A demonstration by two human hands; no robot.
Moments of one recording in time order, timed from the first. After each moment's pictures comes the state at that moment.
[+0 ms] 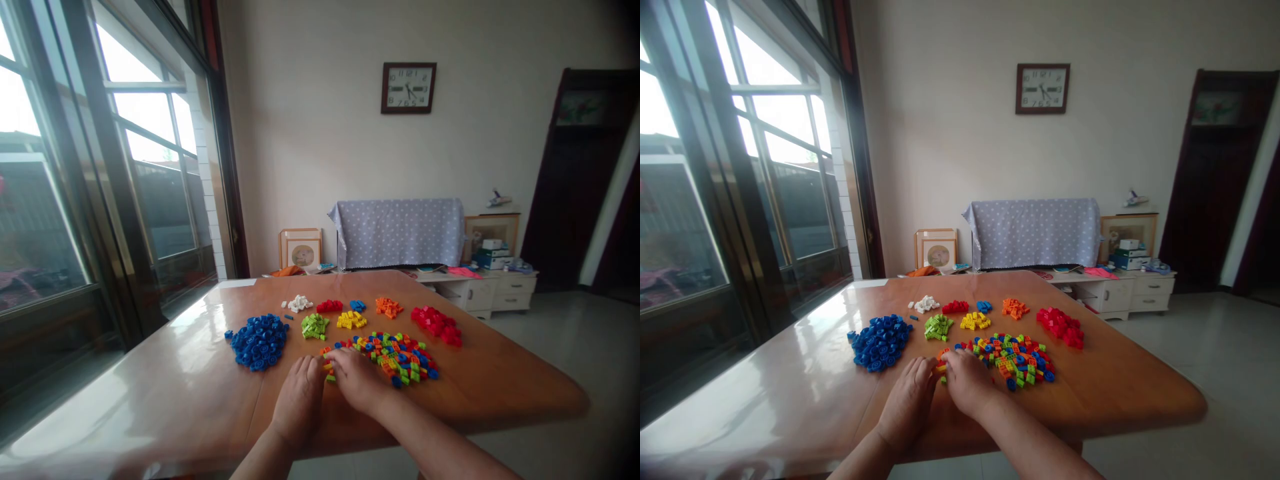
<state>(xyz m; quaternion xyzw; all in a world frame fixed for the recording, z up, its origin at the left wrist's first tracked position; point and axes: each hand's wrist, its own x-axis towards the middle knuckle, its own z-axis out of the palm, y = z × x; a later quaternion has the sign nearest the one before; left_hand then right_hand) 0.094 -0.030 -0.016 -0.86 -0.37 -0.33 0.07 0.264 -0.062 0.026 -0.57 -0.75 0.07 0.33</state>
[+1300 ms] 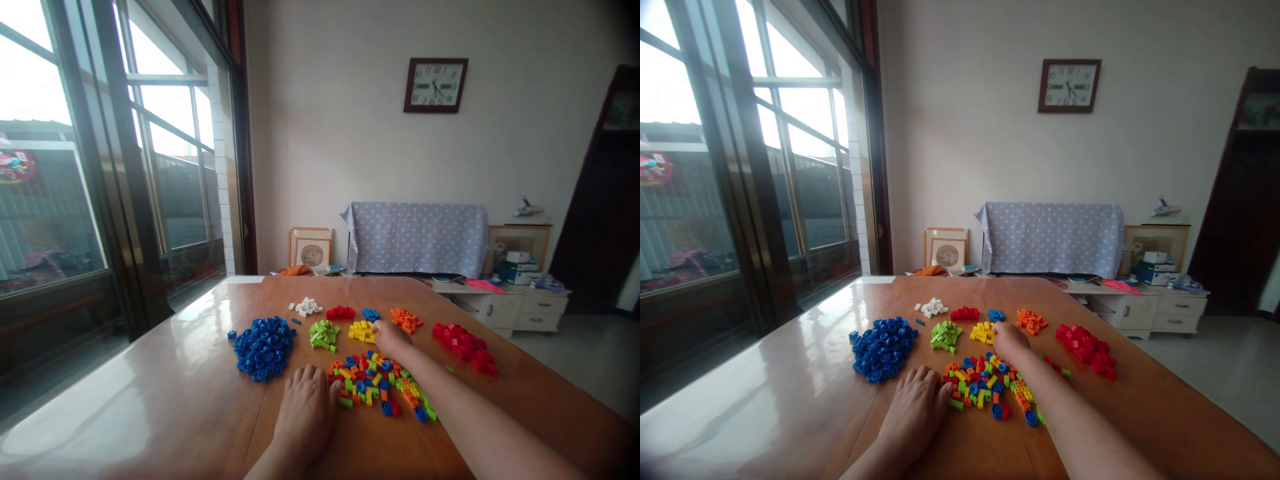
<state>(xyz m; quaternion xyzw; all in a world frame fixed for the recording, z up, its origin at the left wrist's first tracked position) 0.100 -0.025 0.010 -0.81 -0.53 -0.22 -0.06 0.378 0.089 0.003 -0.77 -0.61 0.05 0.18</state>
